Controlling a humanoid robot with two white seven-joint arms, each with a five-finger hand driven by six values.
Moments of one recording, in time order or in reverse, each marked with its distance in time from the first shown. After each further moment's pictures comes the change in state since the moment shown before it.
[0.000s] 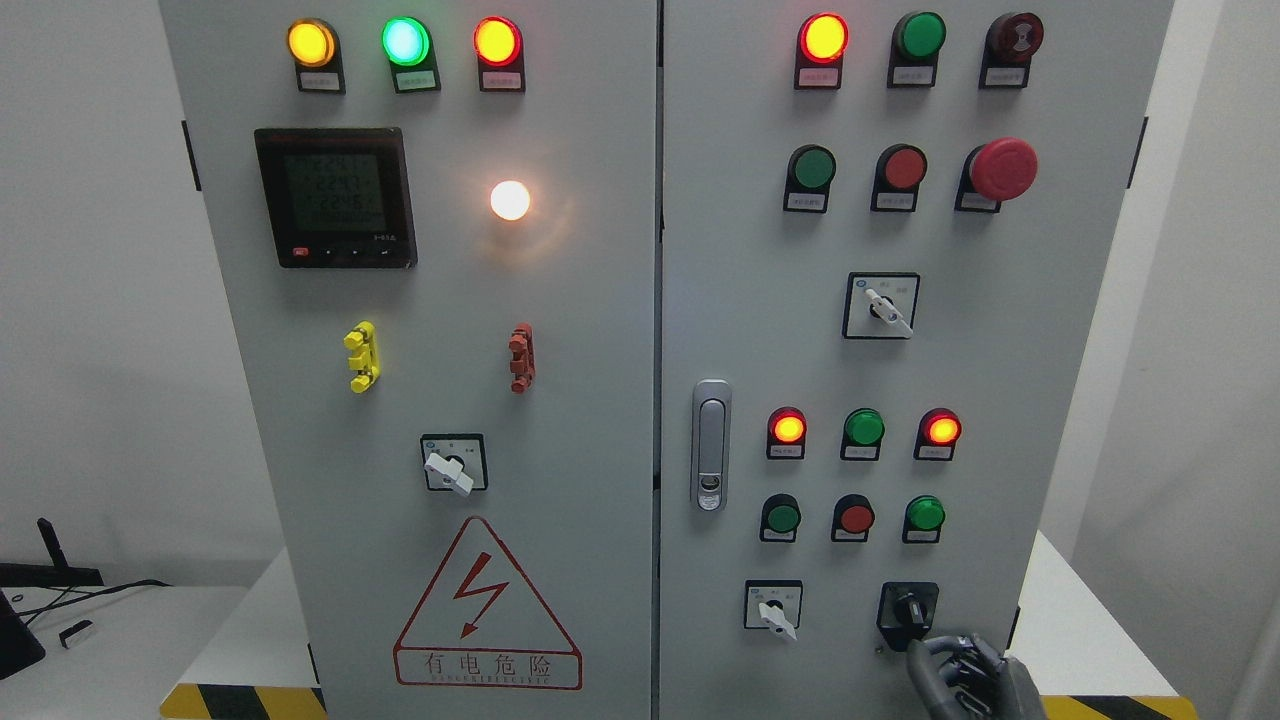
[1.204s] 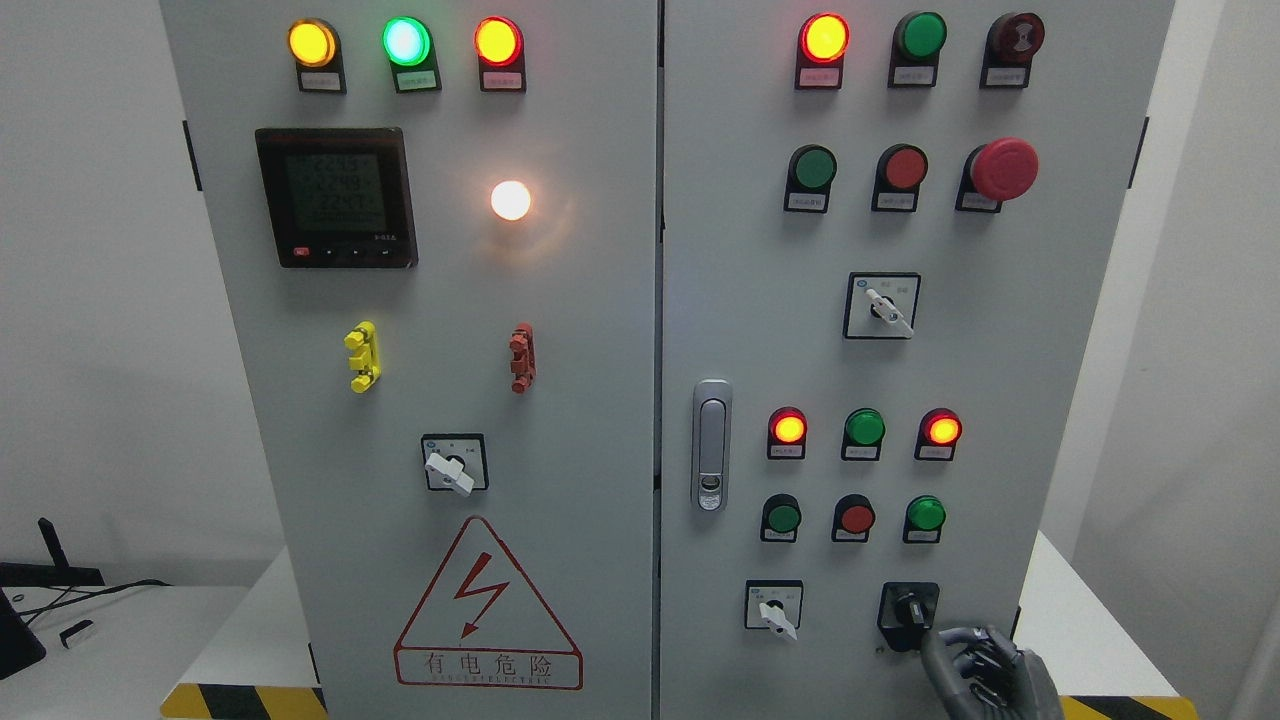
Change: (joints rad) left arm 0.000 0.000 0.000 0.000 0.000 0.000 0.000; right arm -0.016 -0.002 -0.017 -0.007 0.000 0.008 0.003
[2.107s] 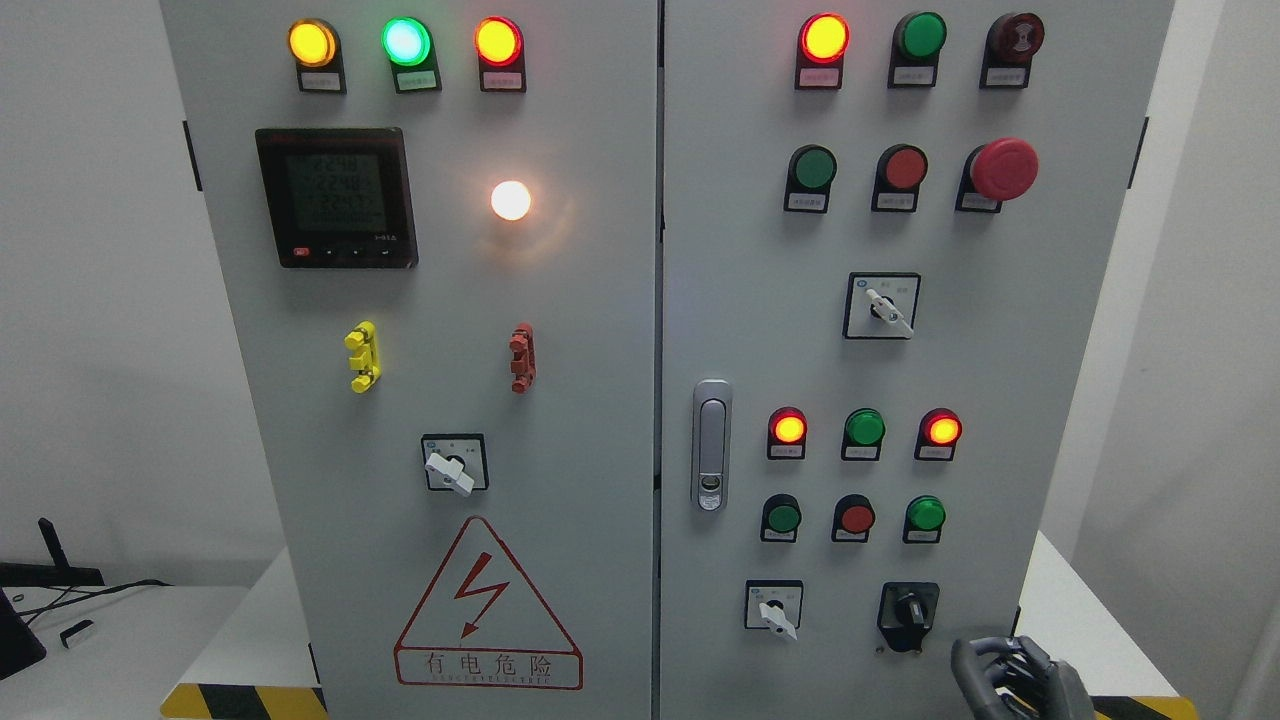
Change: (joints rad) left arm 0.000 0.000 0.000 0.000 0.000 0.000 0.000; right arm 0.030 -0.007 -0.042 -0.032 0.000 0.001 0.008
